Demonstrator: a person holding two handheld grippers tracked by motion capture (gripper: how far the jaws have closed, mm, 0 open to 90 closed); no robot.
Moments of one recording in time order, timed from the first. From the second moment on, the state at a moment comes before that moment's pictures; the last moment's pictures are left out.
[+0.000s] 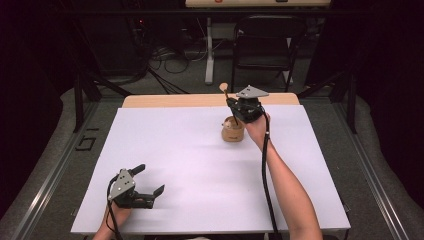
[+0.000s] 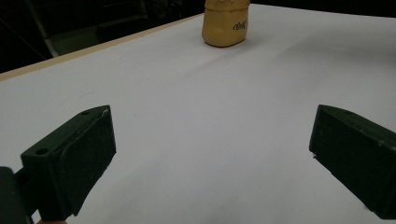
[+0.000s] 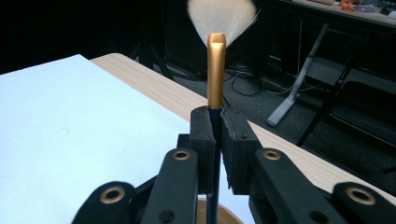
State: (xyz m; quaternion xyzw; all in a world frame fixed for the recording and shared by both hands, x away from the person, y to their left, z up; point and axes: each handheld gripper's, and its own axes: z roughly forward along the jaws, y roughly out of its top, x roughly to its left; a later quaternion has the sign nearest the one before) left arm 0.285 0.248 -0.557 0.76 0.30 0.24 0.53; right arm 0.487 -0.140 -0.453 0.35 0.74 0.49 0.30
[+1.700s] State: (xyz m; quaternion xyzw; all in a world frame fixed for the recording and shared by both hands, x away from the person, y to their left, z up) left arm 0.286 0.248 -0.558 0.76 0.30 0.24 0.53; right arm 0.461 -0.164 -0.469 0.35 0.77 0.49 0.20
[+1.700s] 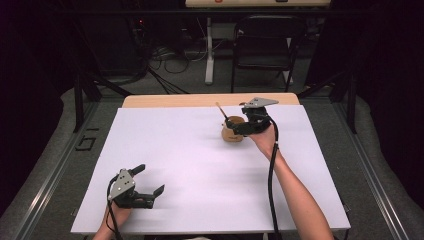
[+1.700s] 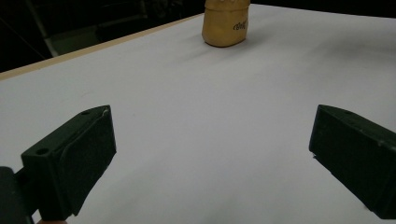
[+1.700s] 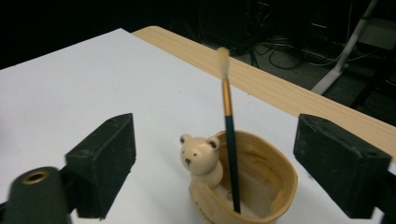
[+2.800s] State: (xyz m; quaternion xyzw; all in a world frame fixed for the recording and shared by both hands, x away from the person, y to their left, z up) left arm 0.286 0.246 -0.558 0.76 0.30 0.24 0.53; right arm 0.364 -0.194 -0.455 0.29 0.77 0.52 0.23
